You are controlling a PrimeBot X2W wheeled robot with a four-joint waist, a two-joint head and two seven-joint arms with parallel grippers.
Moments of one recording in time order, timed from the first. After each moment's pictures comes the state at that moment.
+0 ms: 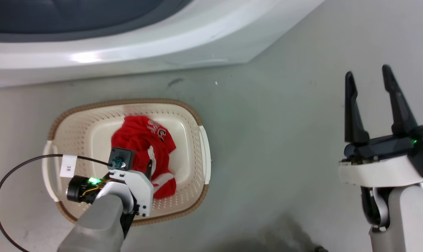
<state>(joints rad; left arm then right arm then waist) -0.72 0.19 -0.72 1.24 -0.58 -0.03 -0.26 -0.28 -0.05 0.01 -0.07 0.05 0.13 -0.26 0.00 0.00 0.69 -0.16</state>
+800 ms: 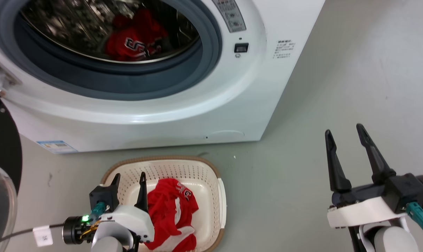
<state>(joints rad) -0.25 0.16 -0.22 0.60 -0.32 0.07 -0.26 -0.09 -0.05 0.04 -0.01 0.02 0.13 -0.26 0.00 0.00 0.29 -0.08</state>
